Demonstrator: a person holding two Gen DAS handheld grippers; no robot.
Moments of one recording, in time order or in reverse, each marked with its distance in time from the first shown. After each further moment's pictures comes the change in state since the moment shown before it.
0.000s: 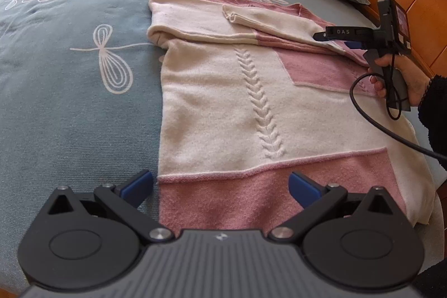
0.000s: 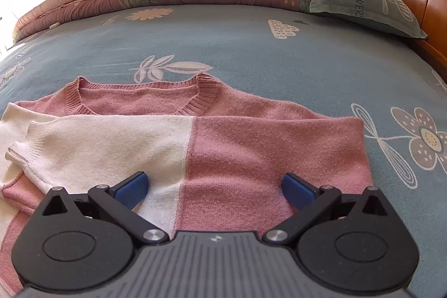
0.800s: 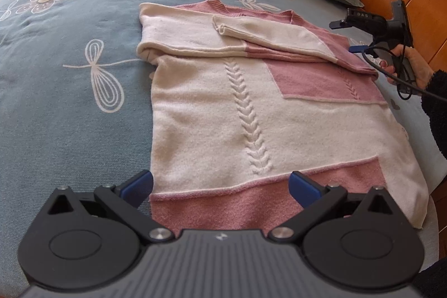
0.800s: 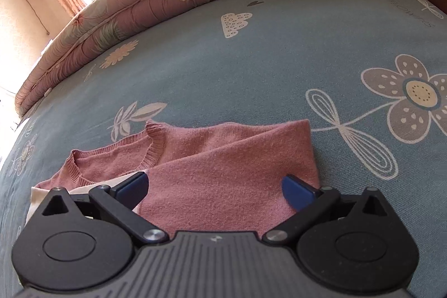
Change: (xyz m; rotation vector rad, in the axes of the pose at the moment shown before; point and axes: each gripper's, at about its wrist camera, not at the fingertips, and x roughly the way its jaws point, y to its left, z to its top) left arm -0.002 -0.010 0.015 0.027 -0.011 -0.011; right arm -0.017 -0.087 0.034 0.308 0.036 0.173
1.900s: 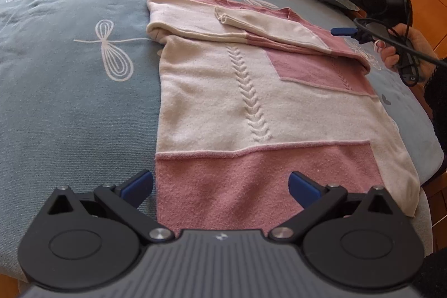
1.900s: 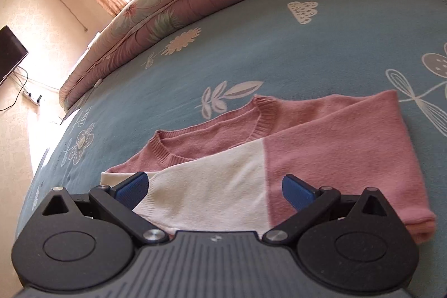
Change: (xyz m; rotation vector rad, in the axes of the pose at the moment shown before) left arm -0.014 0.011 -0.031 -0.035 -0.007 -0.044; right arm -0.030 0.049 -0.020 0.106 0.044 0.127
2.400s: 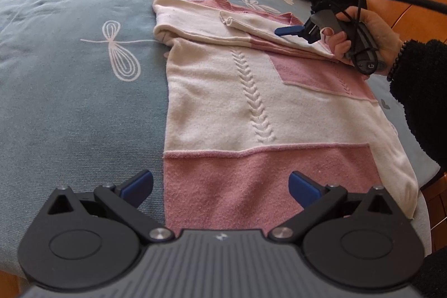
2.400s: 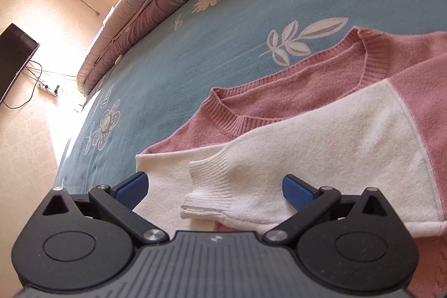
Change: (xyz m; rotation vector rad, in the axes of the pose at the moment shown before) left arm -0.005 0.010 -0.003 -0.025 -0.017 -0.004; right arm 0.104 0.096 -0.029 0.051 0.190 0.197
